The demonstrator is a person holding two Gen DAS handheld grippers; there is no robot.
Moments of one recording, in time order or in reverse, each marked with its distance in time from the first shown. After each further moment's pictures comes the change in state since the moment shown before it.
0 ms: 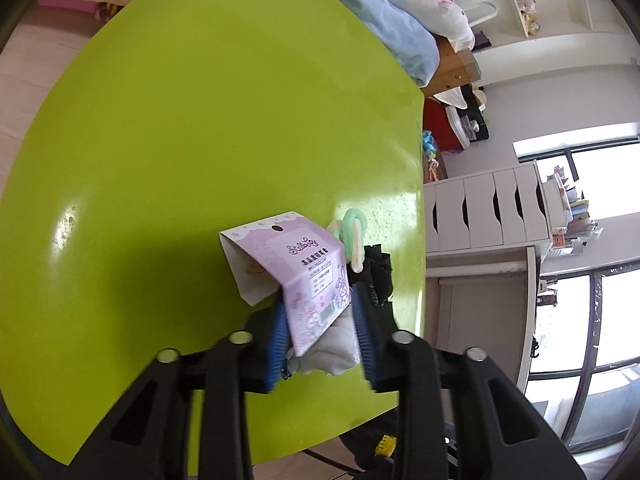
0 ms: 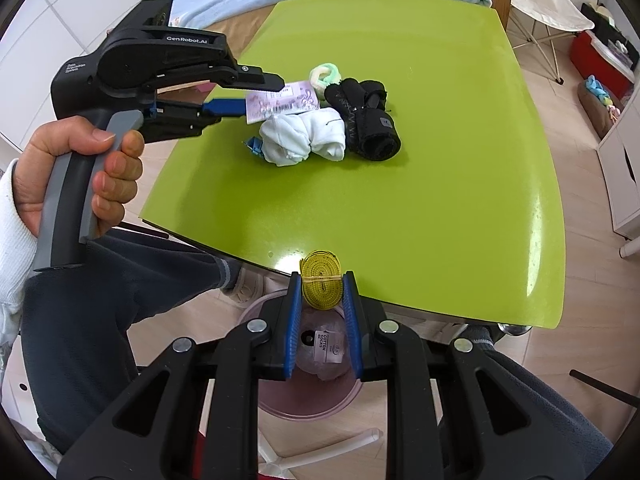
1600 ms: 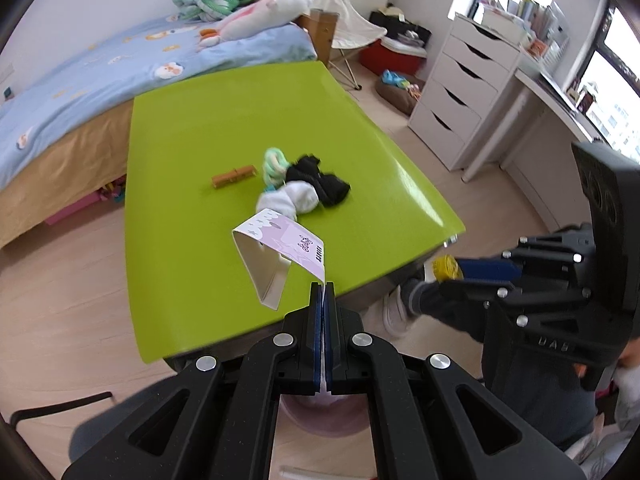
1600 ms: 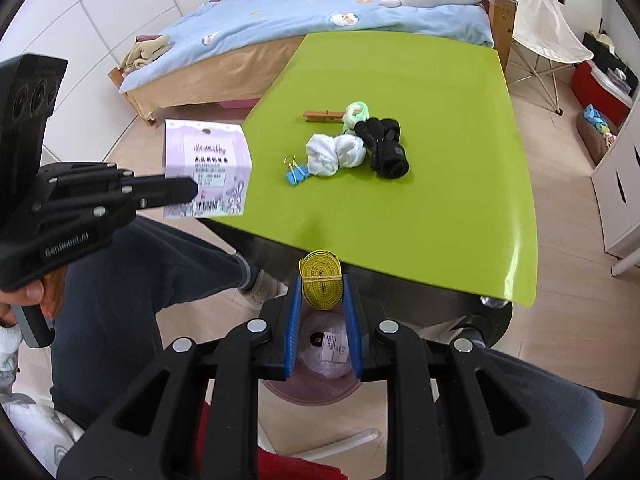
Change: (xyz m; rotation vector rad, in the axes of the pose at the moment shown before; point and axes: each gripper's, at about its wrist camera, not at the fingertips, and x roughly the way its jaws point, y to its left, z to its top) left arm -0.090 -0.096 -0.158 0.711 -0.064 0.385; right arm -0.069 0.026 -0.035 -0.066 -0.097 0.013
